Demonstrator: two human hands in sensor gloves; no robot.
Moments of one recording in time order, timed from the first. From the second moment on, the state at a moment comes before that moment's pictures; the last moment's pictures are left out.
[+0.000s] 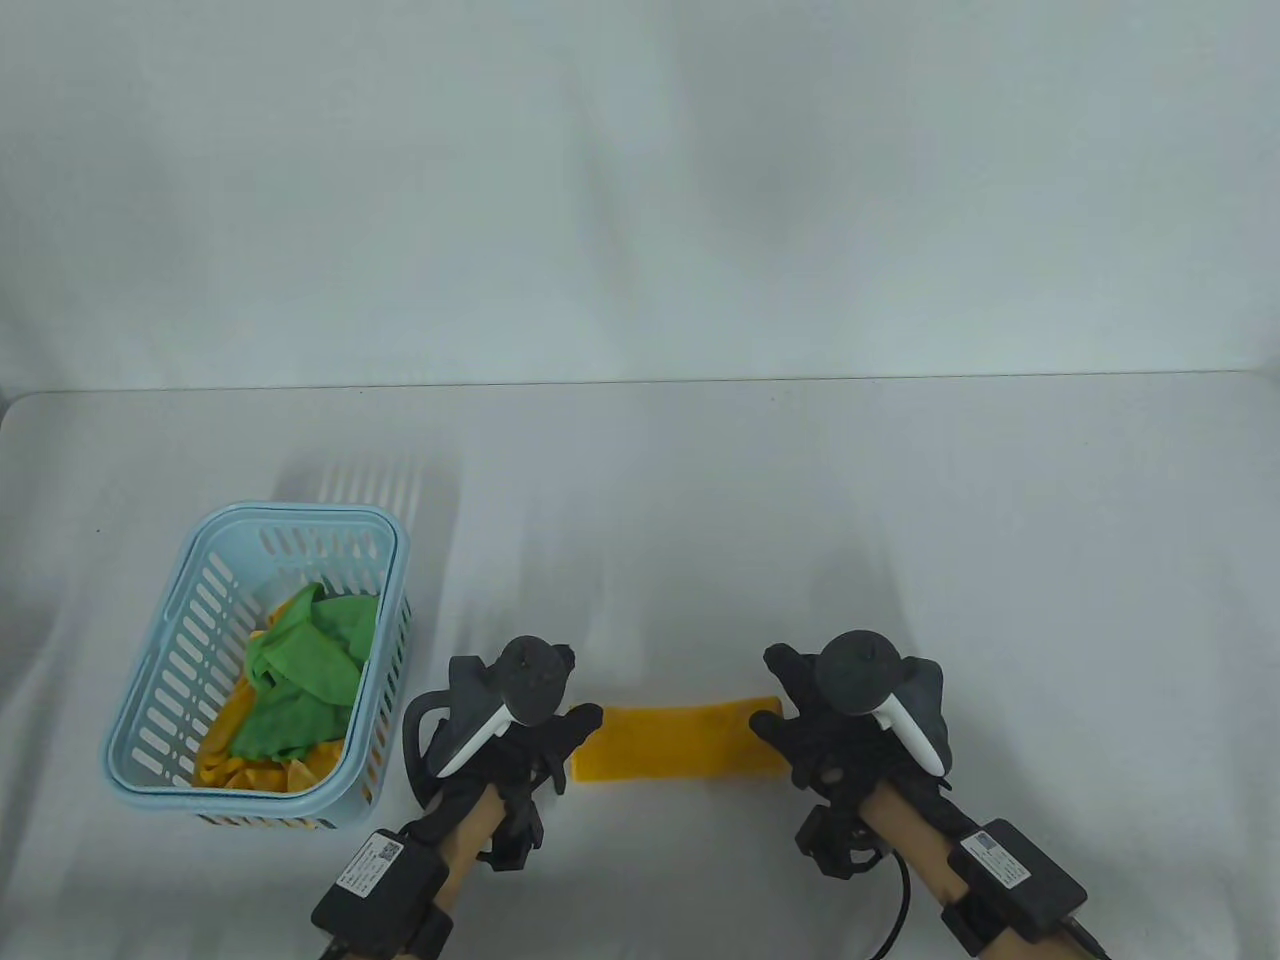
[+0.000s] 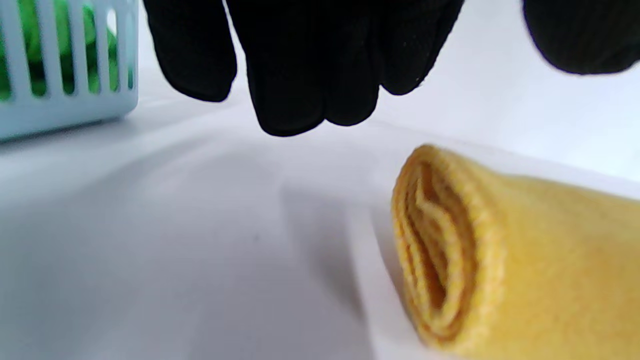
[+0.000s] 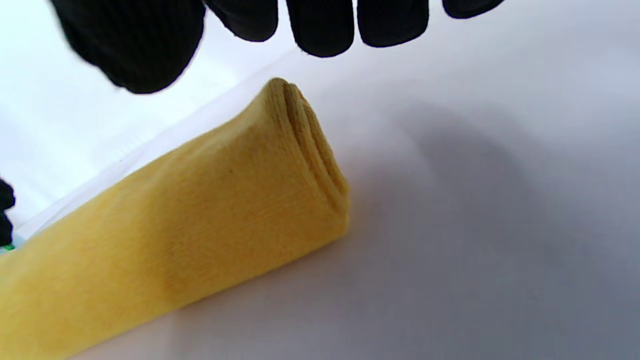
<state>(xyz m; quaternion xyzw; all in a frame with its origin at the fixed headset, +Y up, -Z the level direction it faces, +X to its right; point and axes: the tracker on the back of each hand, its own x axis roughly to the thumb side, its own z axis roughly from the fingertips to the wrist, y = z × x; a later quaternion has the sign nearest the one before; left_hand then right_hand) -0.148 -0.713 -0.327 -0.08 -0.04 0.11 0.99 0.165 -0.731 -0.327 -0.01 0.12 0.96 0.26</state>
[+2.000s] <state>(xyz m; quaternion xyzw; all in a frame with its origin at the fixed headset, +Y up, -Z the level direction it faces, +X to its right) -0.148 -0.665 -0.301 0.02 -0.08 0.11 0.99 0.110 -0.693 -0.372 0.03 0.07 0.99 0.12</state>
